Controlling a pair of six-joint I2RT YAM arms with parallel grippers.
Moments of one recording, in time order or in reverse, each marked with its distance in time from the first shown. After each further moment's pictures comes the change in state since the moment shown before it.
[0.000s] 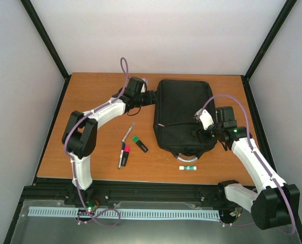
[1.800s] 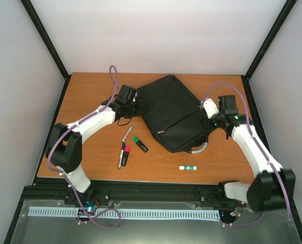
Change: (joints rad) left arm 0.024 -0.158 -0.166 -0.171 -0.055 -0.101; right arm -0.044 0.230 0.190 -0.019 0.194 -0.057
